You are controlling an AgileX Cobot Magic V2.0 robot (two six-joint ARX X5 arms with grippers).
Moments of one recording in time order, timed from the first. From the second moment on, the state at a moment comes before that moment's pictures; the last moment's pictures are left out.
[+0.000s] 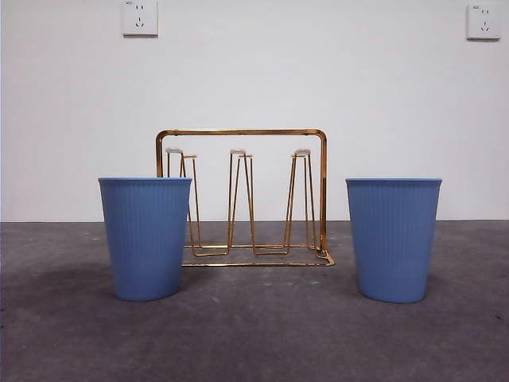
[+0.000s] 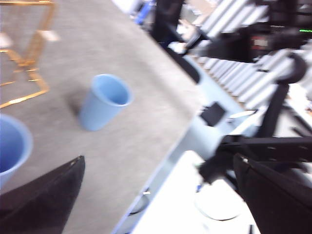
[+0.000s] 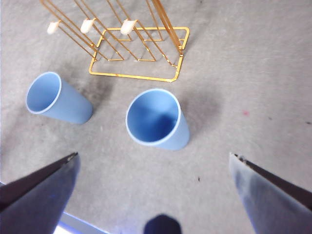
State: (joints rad) left arm -0.20 0.73 0.94 -0.75 0.96 -0.16; right arm -0.03 0.96 1.17 -1.08 -0.52 -0.07
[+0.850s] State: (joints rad) left arm -0.25 0.80 0.94 -0.56 1.02 -0.33; right arm 0.34 1.56 1.17 -0.79 -0.11 0.03
